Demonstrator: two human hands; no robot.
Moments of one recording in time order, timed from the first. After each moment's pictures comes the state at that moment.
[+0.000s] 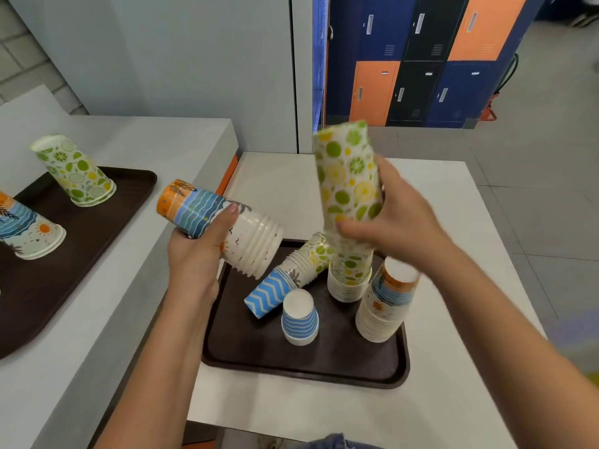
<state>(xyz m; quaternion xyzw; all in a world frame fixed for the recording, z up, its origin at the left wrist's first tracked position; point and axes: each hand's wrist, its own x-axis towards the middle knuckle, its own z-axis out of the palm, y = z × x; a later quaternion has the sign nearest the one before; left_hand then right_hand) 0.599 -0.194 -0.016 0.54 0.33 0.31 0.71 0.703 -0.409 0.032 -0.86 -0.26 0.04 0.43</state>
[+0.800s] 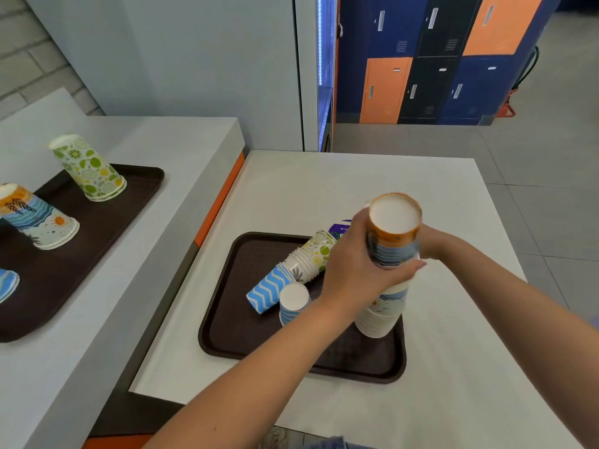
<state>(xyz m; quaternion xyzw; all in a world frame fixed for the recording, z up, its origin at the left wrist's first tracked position) 0.646 -0.362 -0.041 0.81 0.09 0.21 0.54 0.797 -0.466 -0.069 -0.84 -0.34 0.26 0.32</state>
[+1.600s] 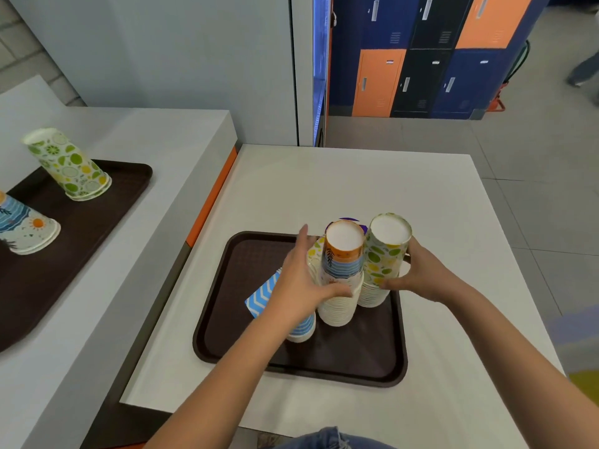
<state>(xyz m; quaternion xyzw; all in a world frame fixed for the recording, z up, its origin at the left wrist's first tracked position) 0.632 -0.278 -0.095 0.84 0.15 0.05 0.53 0.765 -0.486 -0.123 -0.86 -0.21 0.23 0.41</state>
